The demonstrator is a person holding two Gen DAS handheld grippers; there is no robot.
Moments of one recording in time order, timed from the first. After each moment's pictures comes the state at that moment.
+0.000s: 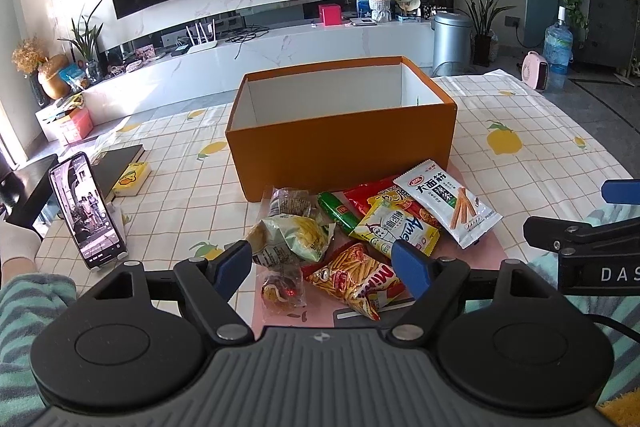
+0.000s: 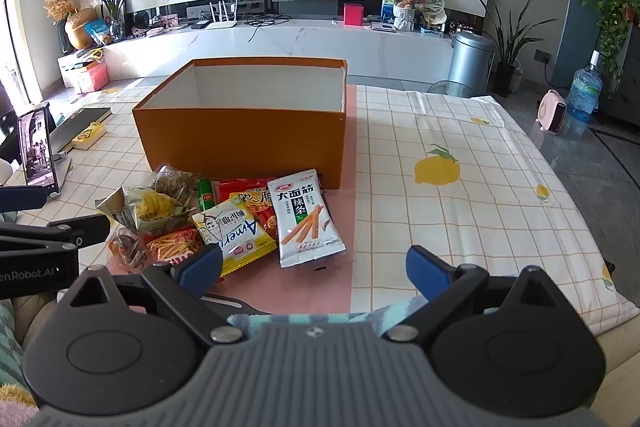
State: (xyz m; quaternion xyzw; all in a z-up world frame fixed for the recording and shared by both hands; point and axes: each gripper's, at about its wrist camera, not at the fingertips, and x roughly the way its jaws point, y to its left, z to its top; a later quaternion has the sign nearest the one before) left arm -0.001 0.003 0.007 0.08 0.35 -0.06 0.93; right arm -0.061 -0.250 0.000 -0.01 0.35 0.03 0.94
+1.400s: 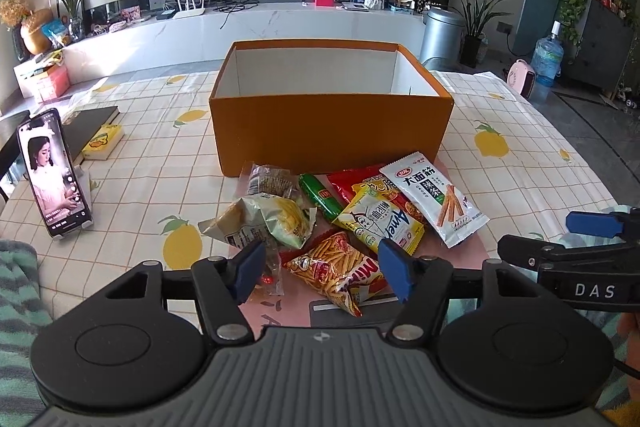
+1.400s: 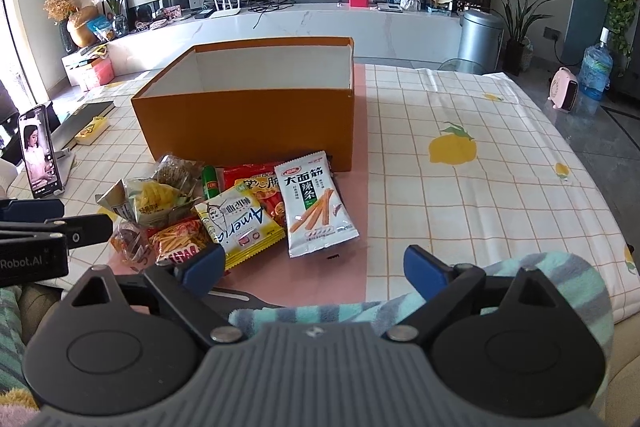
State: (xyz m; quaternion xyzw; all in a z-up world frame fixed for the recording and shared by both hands) left arm 0.023 0.021 -0.009 0.01 0.38 -0.10 0.92; right arm -0.041 -0.251 -0.021 0.01 0.38 0.05 0.92
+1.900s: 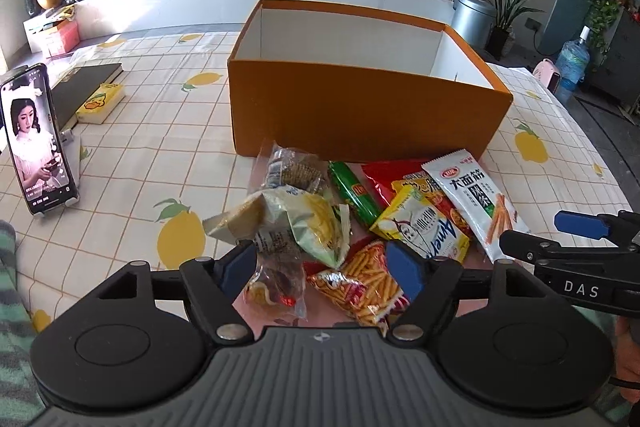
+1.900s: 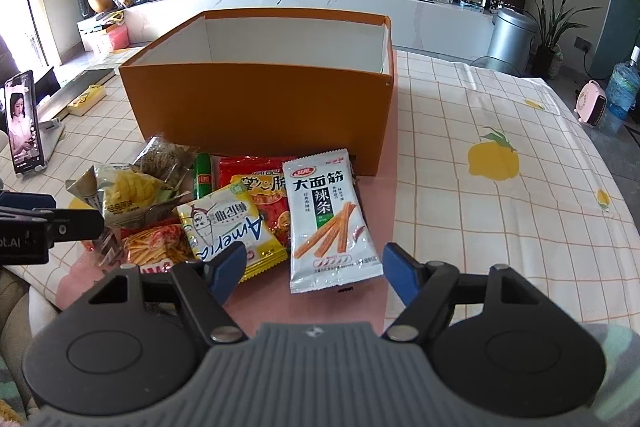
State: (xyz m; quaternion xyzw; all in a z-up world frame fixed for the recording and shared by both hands) left arm 0.076 0.038 -0.040 -0.02 0.42 -0.07 0.90; right arm 0.032 -0.240 -0.057 -0.02 0.40 0.07 0.91
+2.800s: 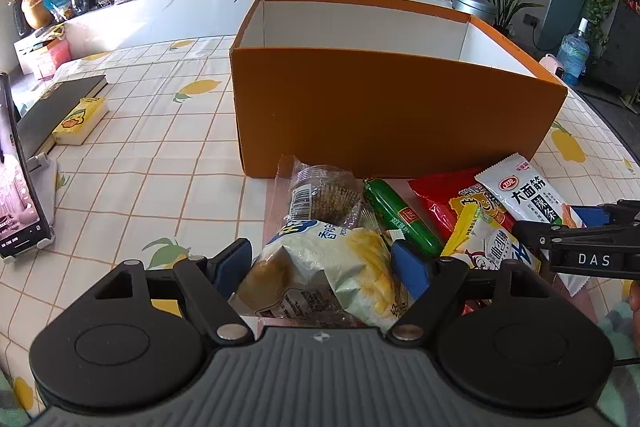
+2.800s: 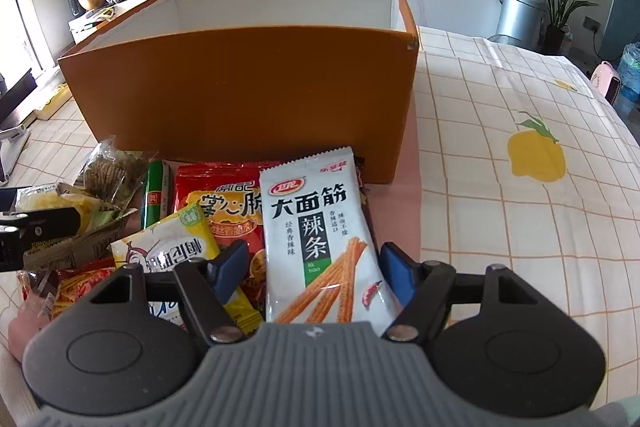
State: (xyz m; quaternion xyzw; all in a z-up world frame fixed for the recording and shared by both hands) left arm 0.119 0.051 -0.082 0.00 0.41 -0.08 0.91; right arm 0.098 -0.239 -0.110 0.00 0.41 0.07 0.91
